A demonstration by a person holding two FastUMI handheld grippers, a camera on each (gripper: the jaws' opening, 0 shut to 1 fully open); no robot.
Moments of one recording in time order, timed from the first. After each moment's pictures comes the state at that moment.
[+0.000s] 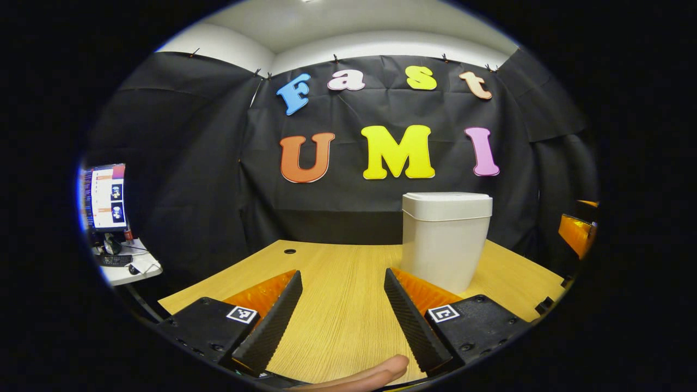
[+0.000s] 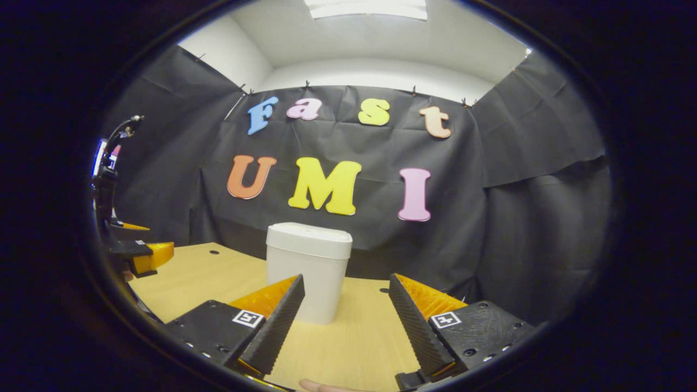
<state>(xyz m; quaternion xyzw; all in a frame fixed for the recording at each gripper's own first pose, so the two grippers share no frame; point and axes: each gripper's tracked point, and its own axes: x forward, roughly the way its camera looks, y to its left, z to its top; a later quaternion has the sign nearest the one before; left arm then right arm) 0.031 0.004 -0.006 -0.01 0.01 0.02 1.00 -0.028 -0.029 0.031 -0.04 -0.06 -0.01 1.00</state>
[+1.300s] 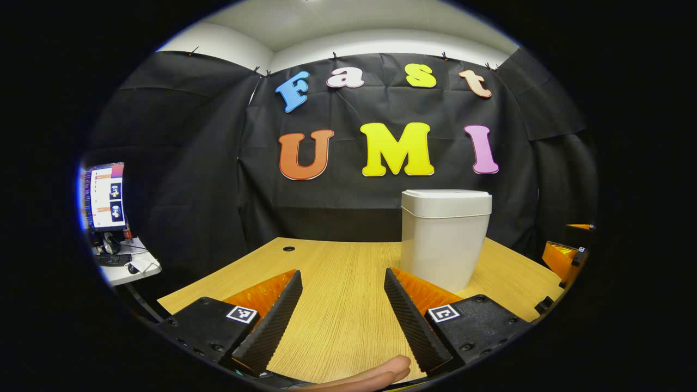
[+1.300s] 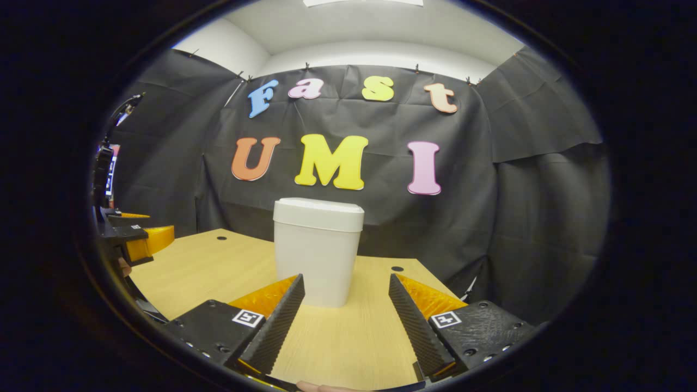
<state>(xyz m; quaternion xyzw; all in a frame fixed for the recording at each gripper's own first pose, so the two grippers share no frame) 0.036 0.001 -0.014 -0.01 0.02 0.01 1.00 -0.013 -0.023 -0.011 -0.03 0.00 0.00 1.00</state>
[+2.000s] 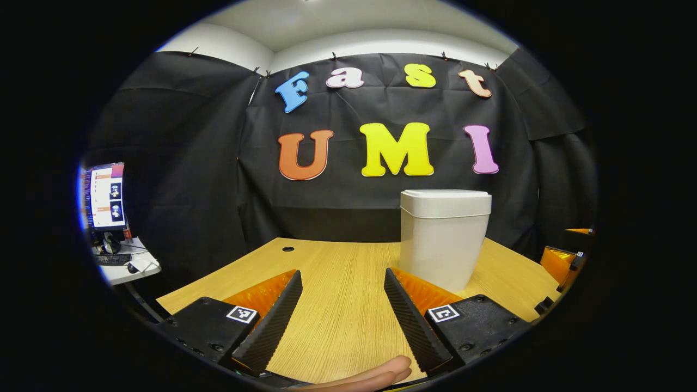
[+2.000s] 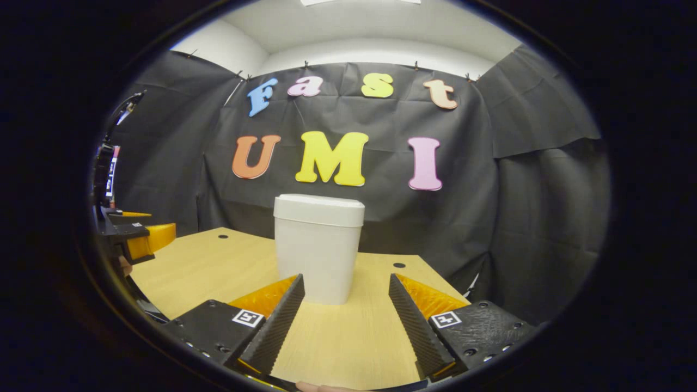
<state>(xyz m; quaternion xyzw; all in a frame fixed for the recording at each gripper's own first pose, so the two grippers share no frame) 0.032 -0.005 -0.012 -0.01 0.02 0.01 1.00 -0.011 -0.026 -0.020 -0.02 0.00 0.01 1.00</state>
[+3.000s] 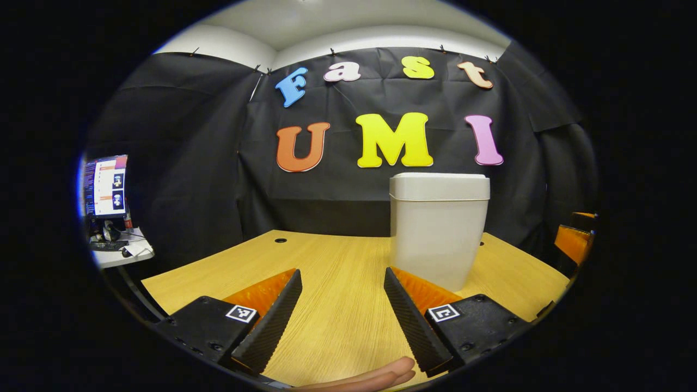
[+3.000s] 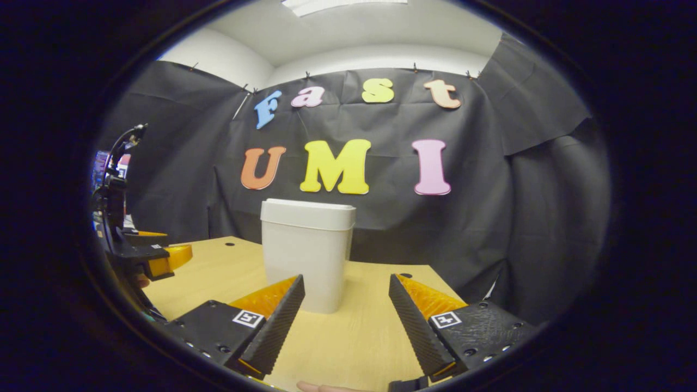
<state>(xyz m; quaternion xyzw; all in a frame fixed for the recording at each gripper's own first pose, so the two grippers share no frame) 0.054 -0.067 -0.050 -0.02 0.01 0.04 1.00 0.036 -0.103 -0.023 -0.01 -0.04 0.06 1.00</state>
